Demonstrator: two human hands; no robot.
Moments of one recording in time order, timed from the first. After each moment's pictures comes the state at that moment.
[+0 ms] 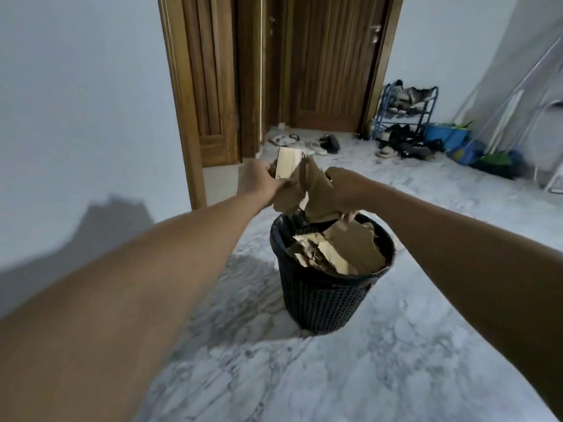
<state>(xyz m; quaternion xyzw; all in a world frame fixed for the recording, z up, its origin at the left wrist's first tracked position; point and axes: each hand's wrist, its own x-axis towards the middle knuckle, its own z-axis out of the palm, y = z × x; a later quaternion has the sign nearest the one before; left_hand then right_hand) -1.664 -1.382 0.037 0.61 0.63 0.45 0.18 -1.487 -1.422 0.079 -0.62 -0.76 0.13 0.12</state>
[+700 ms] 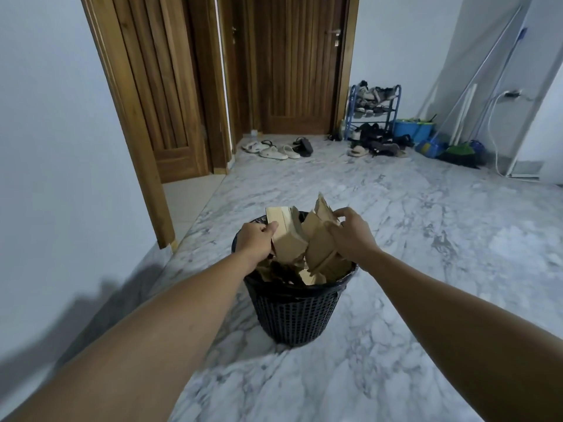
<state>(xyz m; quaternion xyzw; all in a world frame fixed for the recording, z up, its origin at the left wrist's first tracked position) -1.585 -1.355 -0.065 0.59 0.63 0.40 0.30 -1.381 -1.399 -0.032 -0.68 -0.57 0.24 0.39</state>
